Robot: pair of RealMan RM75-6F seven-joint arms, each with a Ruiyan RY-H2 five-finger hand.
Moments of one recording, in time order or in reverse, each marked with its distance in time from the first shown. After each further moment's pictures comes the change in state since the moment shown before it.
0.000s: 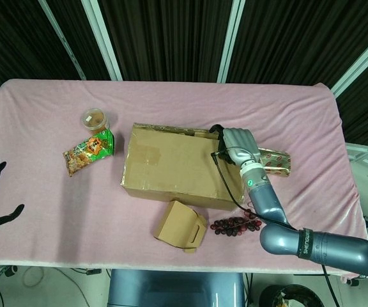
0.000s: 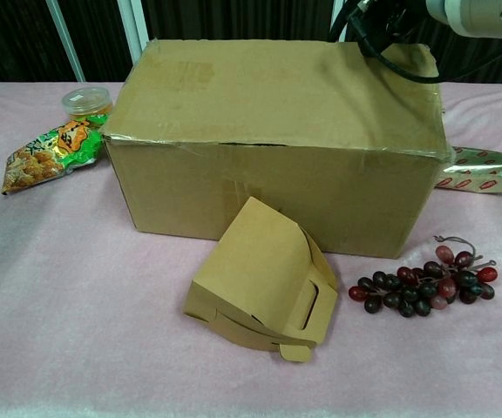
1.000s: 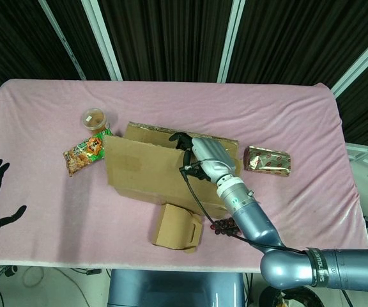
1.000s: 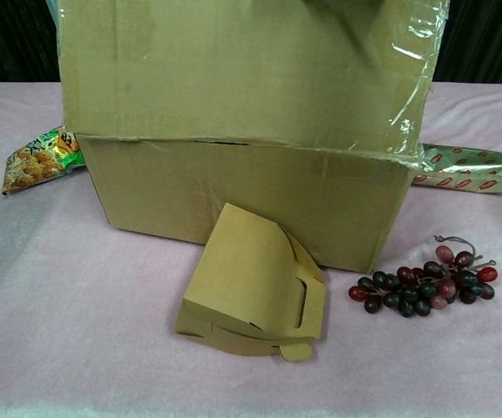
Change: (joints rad) left arm 0.005 -0.002 -0.002 -0.002 0.020 -0.008 0.007; right arm 0.056 0.136 0.169 -0.392 0.130 0.037 0.123
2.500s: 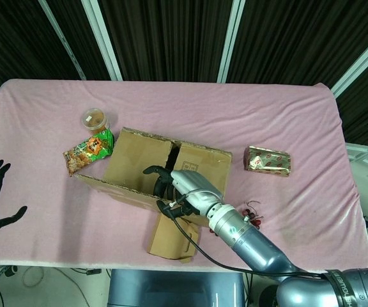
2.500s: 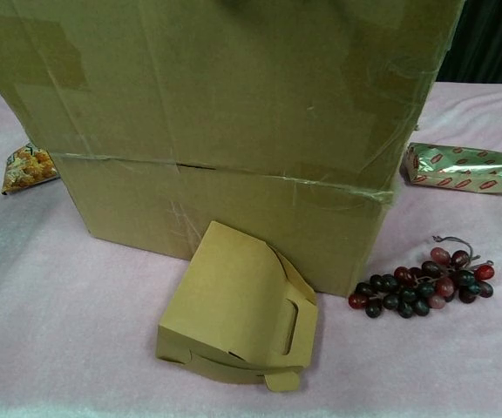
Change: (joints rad) left arm 0.006 0.002 -0.004 -0.002 0.011 -0.005 -0.007; right arm 0.029 0.170 -0.003 -0.216 0.034 -0.171 0.184
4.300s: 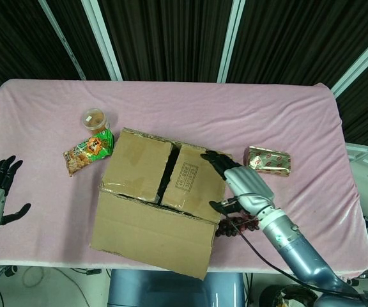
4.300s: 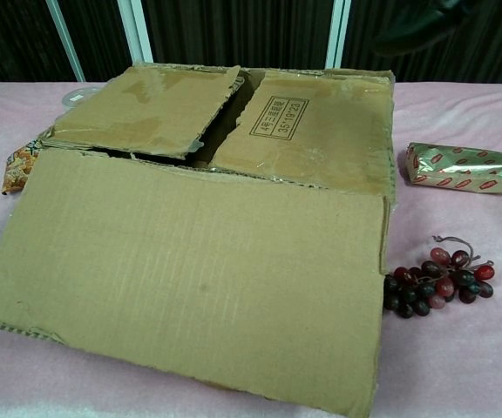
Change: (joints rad) left arm -0.051 0.059 0.003 -0.016 0.076 -0.049 0.058; right arm -0.281 0.106 -0.338 0.004 -0.582 0.227 -0.062
